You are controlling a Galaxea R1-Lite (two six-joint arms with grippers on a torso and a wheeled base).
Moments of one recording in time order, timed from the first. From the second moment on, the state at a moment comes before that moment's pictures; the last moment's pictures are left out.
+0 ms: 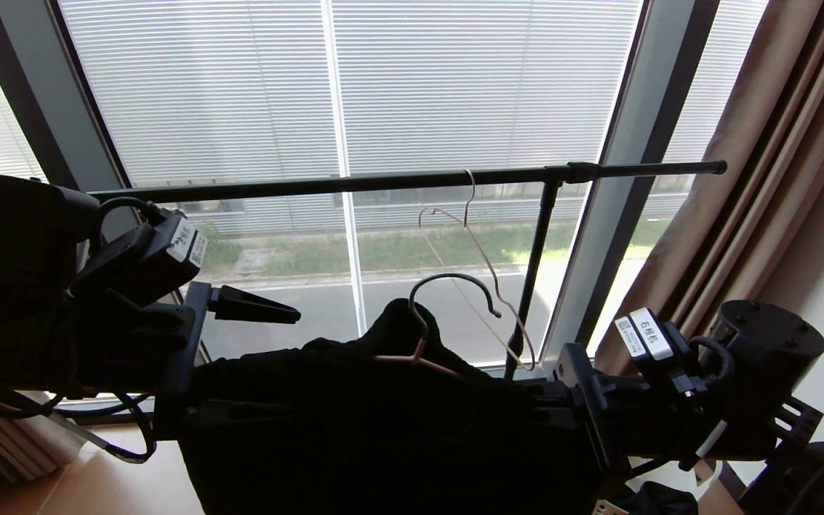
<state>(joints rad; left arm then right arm) -0.25 1.46 -0.90 0.11 -0.87 0.70 0.54 1.84 -0.41 -1.39 0.94 -0.06</state>
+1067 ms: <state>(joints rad) -0.19 1.47 -0.86 0.11 -0.99 0.70 0.55 1.82 -0.46 -1.40 0.94 0.01</state>
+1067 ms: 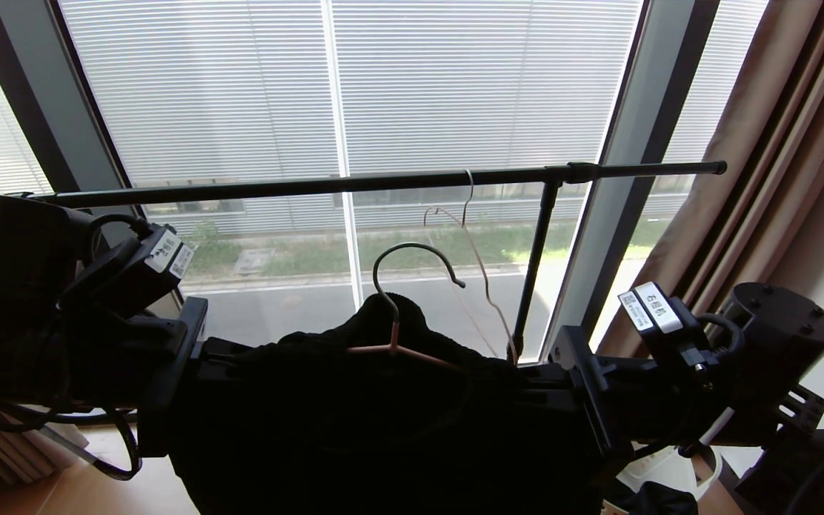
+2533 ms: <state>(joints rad) -0.03 1.43 -0.82 0.06 -1.09 0.69 0.47 1.80 -0.40 -1.37 0.93 -0.05</state>
